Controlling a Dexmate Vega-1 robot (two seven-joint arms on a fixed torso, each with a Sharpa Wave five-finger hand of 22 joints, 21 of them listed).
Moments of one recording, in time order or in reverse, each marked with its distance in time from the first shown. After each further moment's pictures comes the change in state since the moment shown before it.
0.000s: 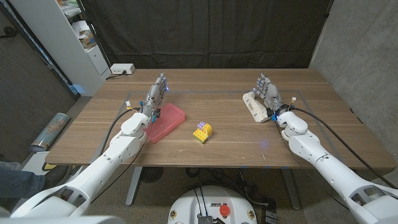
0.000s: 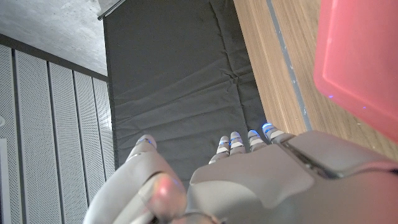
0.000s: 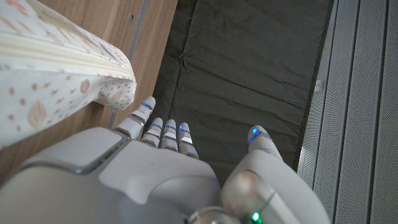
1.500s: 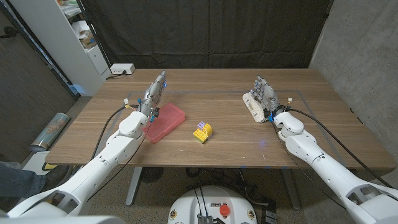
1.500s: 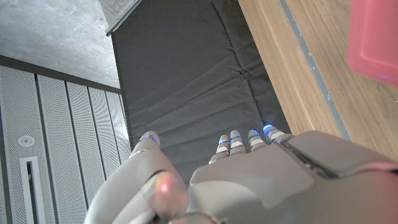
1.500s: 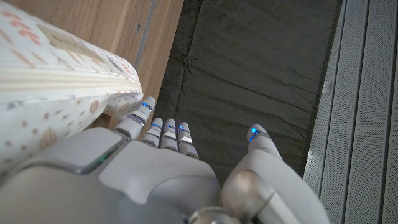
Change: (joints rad) left arm 0.037 0.047 -0.003 -0.096 0.083 -0.024 0.062; left_hand 0.030 0.023 0.015 -0.015 0.000 0.015 -0.007 0.011 0.000 0.012 -0.004 0.011 -0.003 -0.005 0.005 0.004 0.001 -0.003 0.022 0.000 0.000; right arm 0.012 0.017 -0.018 0.007 -0.011 -0.024 -0.025; right_hand 0.000 0.000 0.000 0.000 0.011 0.014 -0.007 0.000 -0.006 0.009 0.008 0.000 -0.008 0.000 0.000 0.000 -0.017 0.000 0.000 0.000 0.000
